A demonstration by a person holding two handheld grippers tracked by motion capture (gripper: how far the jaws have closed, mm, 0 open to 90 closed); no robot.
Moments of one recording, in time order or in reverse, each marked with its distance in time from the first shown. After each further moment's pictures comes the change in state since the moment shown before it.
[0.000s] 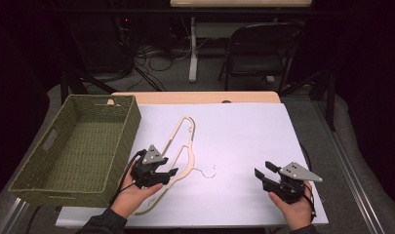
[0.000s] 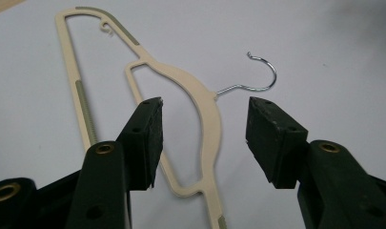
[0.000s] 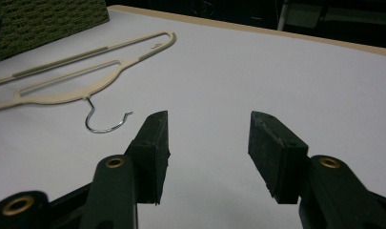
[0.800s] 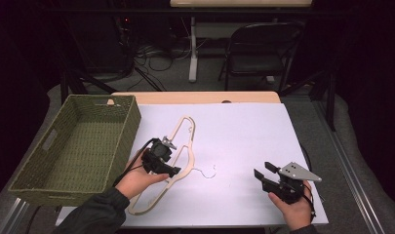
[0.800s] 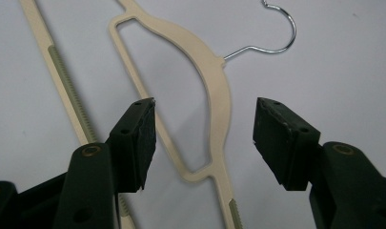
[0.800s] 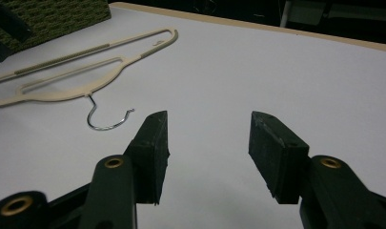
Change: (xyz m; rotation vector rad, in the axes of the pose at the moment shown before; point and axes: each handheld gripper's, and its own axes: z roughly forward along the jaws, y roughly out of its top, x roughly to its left) left arm 0.014 0.036 0.027 0.311 -0.051 0.012; right arm 0.000 -0.001 0.001 0.007 0.007 0.002
